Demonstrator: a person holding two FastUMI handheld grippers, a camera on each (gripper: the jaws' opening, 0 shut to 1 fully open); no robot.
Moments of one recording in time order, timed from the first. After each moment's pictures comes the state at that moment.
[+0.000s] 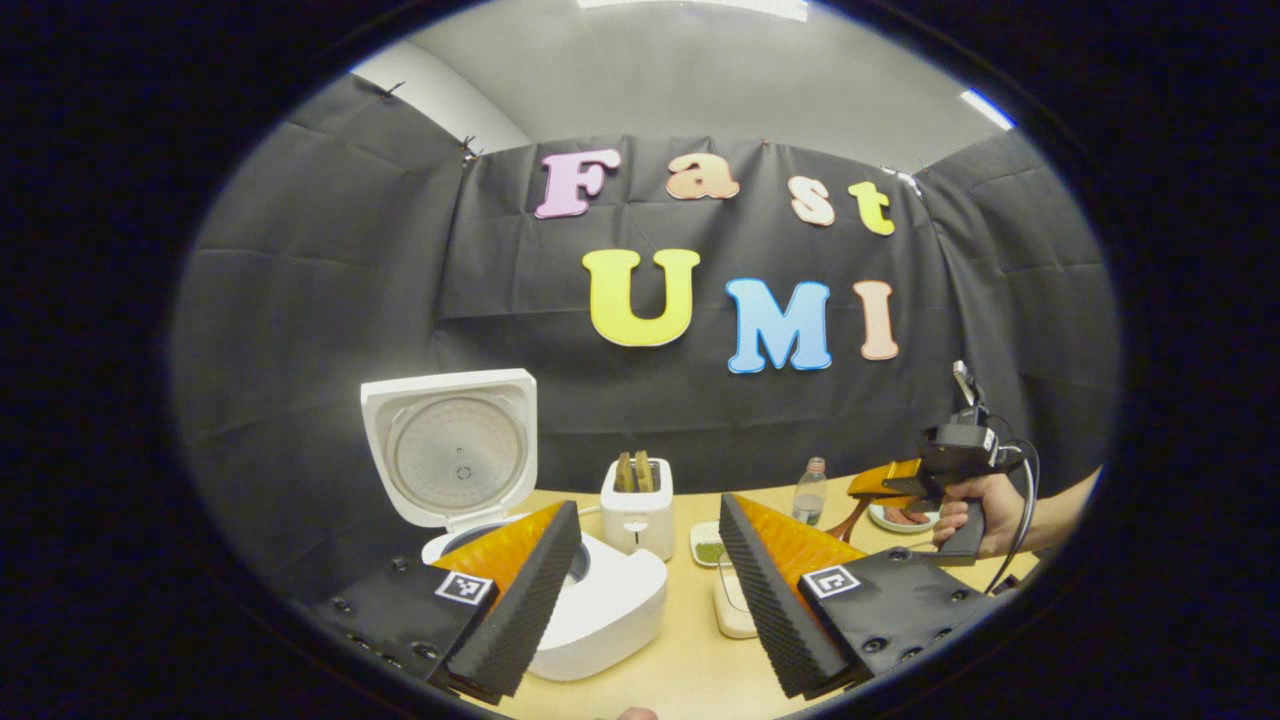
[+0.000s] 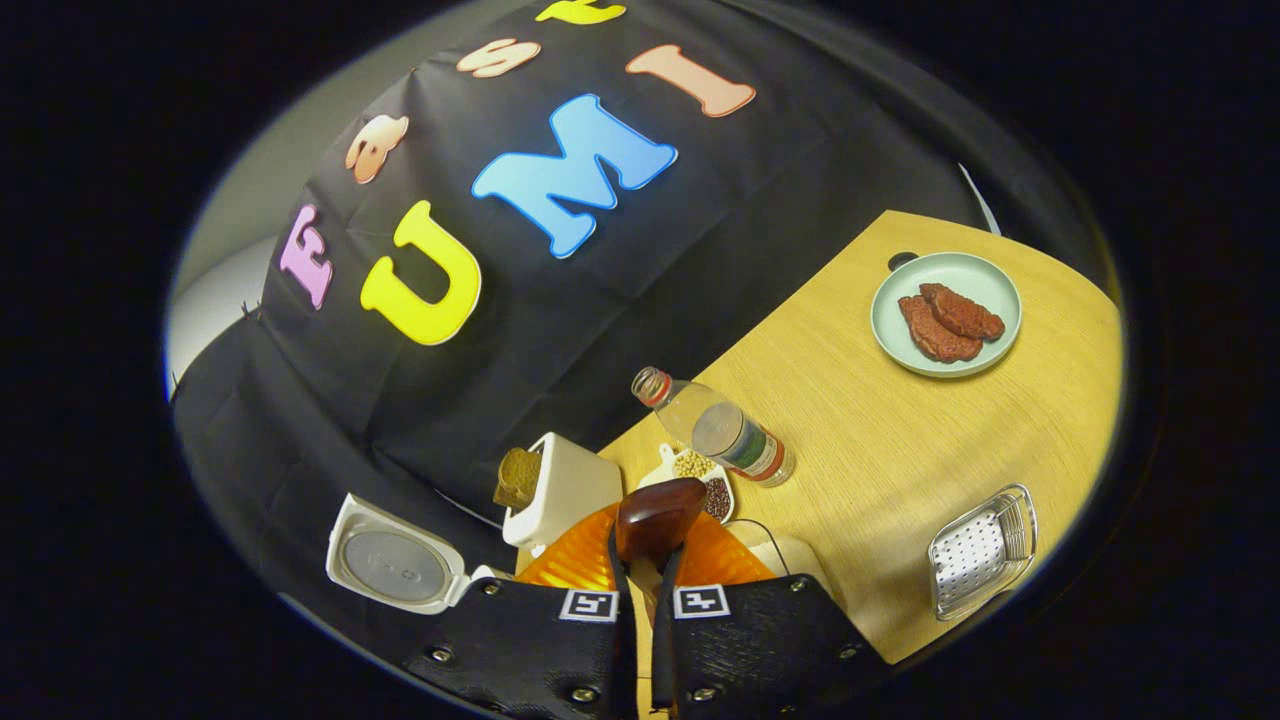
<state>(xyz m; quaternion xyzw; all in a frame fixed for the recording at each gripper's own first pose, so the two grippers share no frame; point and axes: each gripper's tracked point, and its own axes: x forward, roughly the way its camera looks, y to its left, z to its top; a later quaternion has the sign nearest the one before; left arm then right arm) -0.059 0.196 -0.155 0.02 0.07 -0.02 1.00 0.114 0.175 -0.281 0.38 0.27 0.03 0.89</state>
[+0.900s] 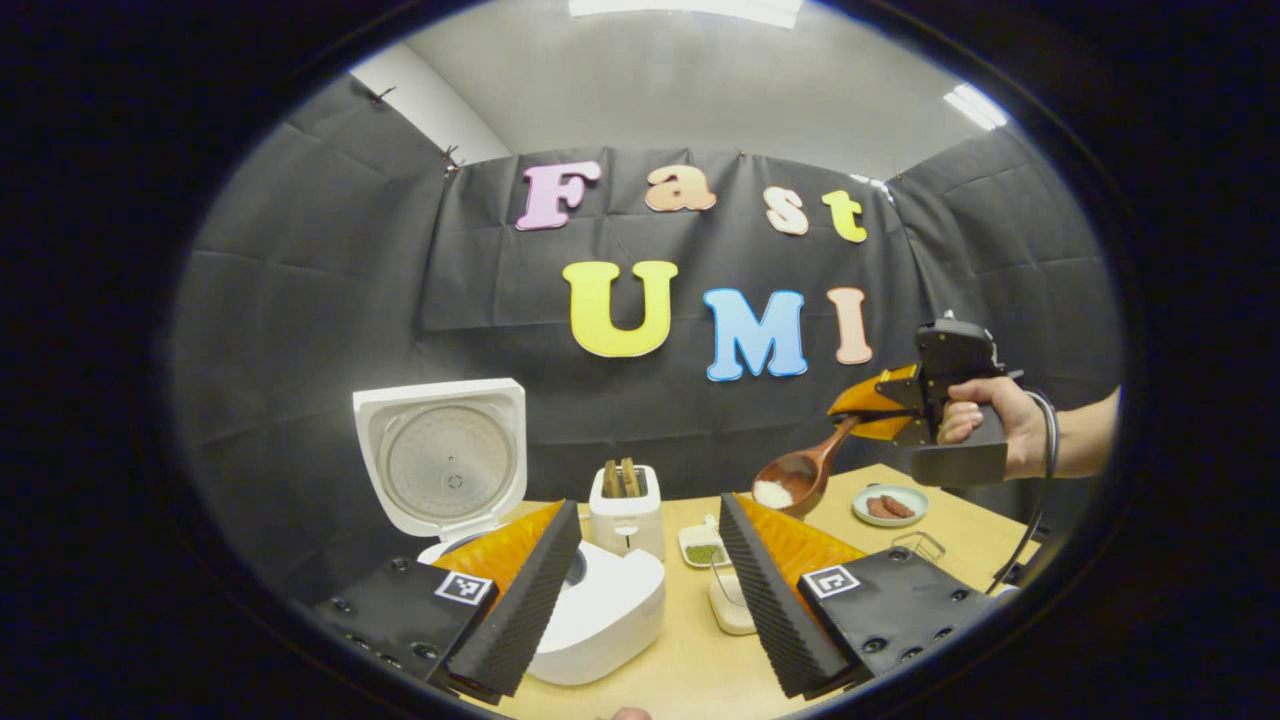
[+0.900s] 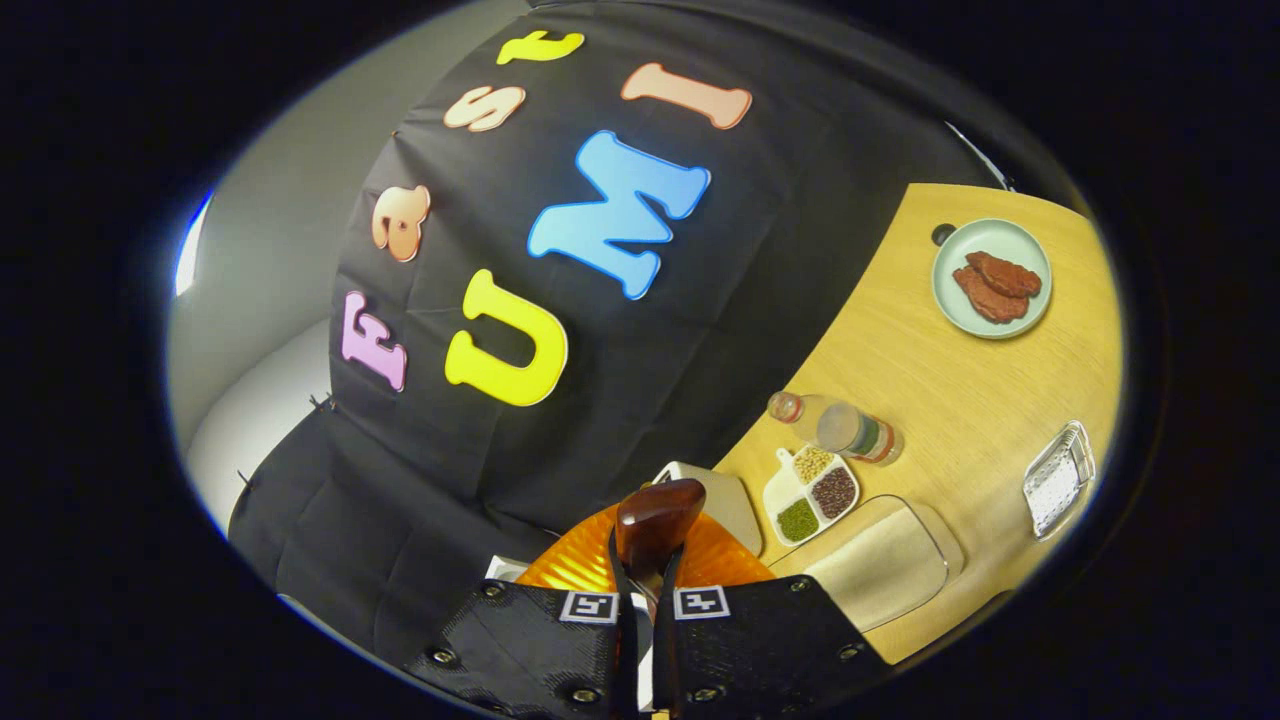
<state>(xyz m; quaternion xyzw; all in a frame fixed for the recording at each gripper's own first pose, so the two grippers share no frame) -0.078 0.212 -0.164 0.03 0.06 -0.05 1.00 0.116 0.239 -0.173 0.48 0.22 0.11 0.84</state>
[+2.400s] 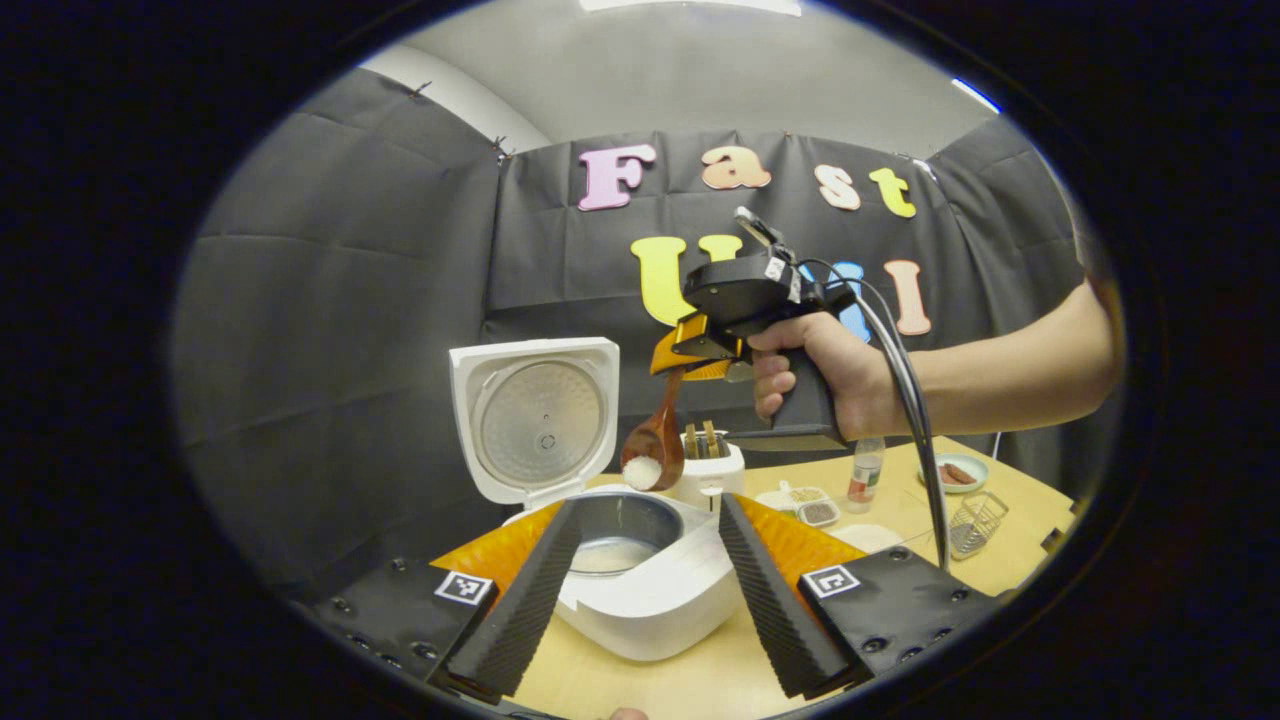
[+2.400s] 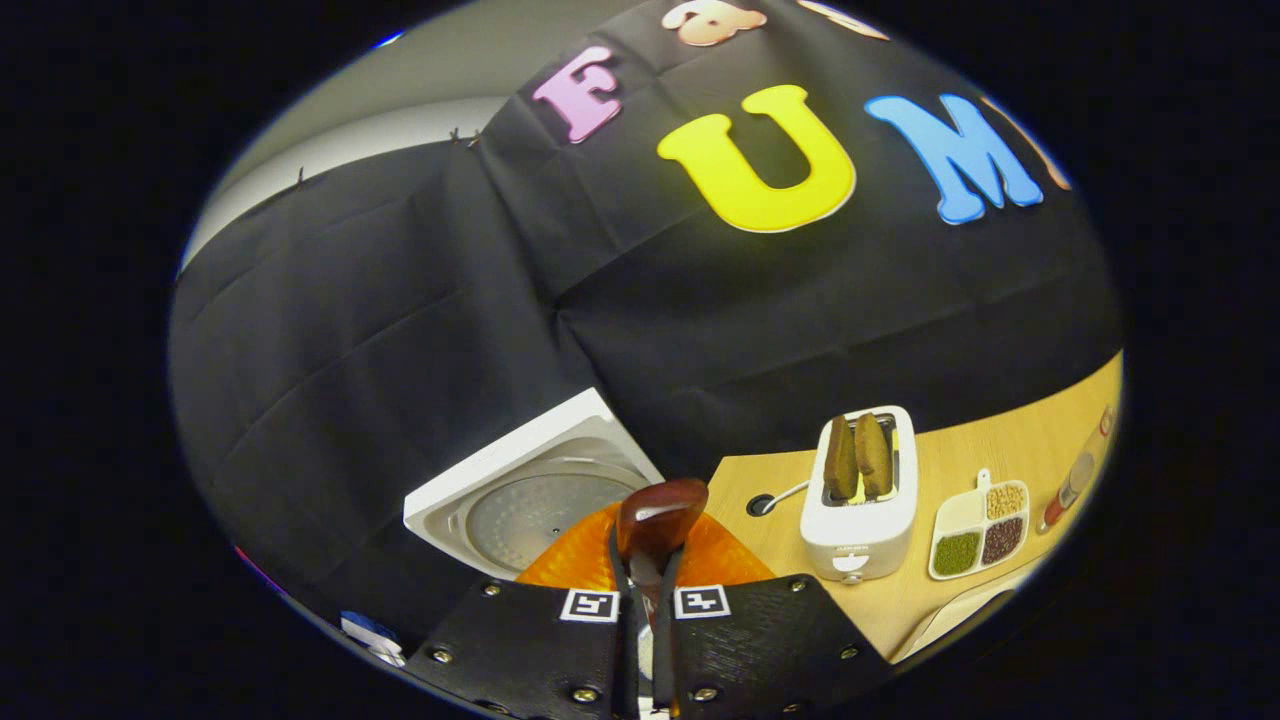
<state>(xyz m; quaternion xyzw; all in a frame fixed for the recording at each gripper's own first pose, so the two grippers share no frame) -0.105 0.301 -0.208 0.04 0.09 0.03 0.99 0.144 0.569 -0.200 0.15 0.24 0.33 0.90</state>
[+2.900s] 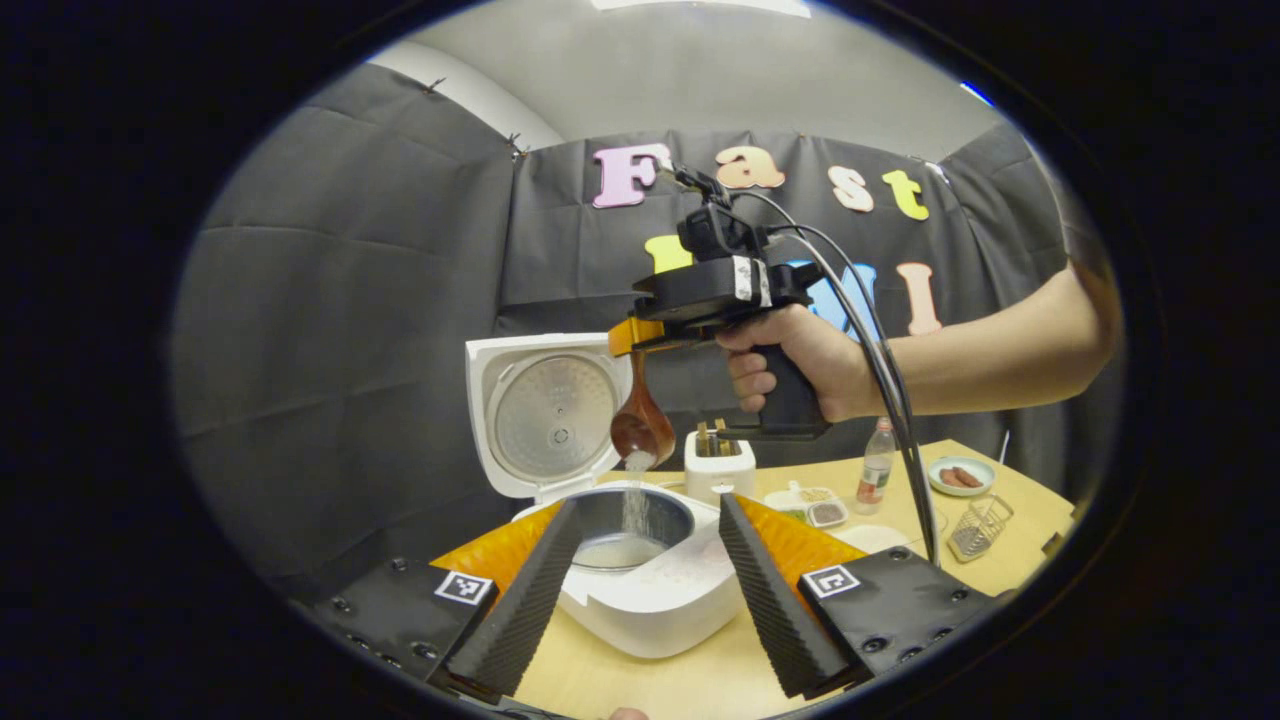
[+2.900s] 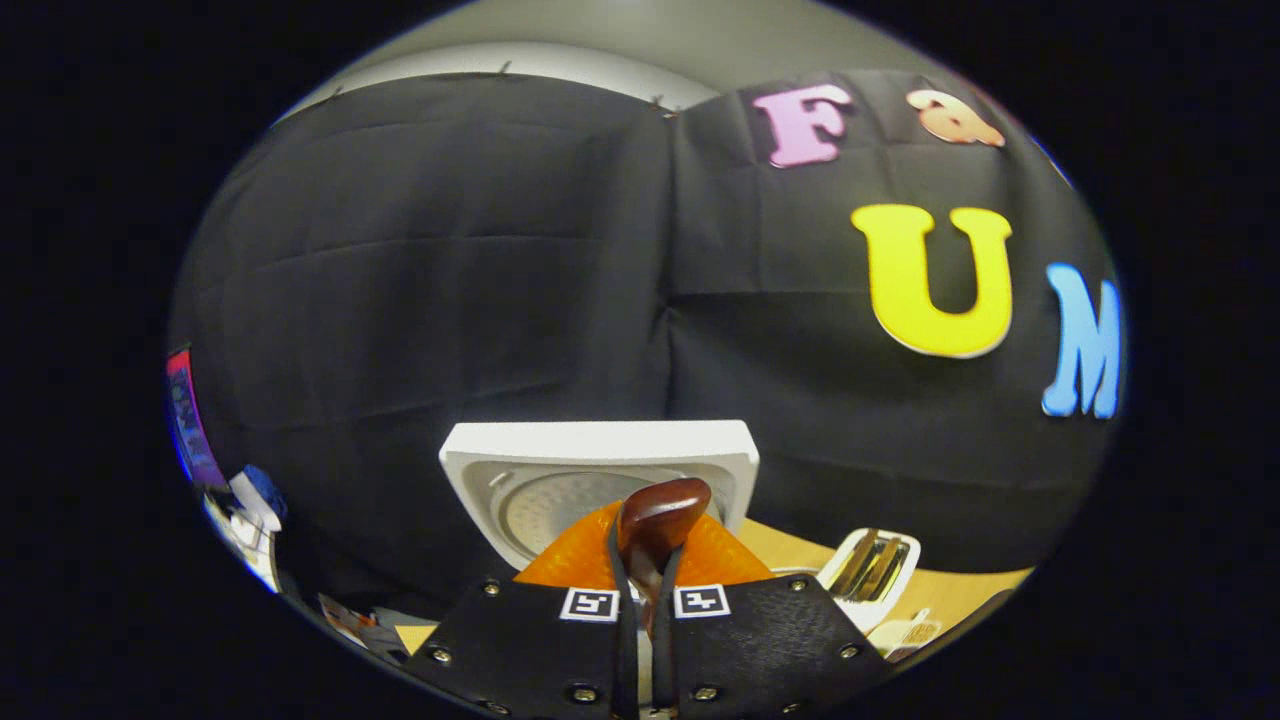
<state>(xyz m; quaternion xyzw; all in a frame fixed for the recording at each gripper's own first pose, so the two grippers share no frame) -0.109 0.314 -0.210 0.03 0.09 0.05 0.99 0.110 0.631 -0.164 -0.08 0.09 0.46 0.88</state>
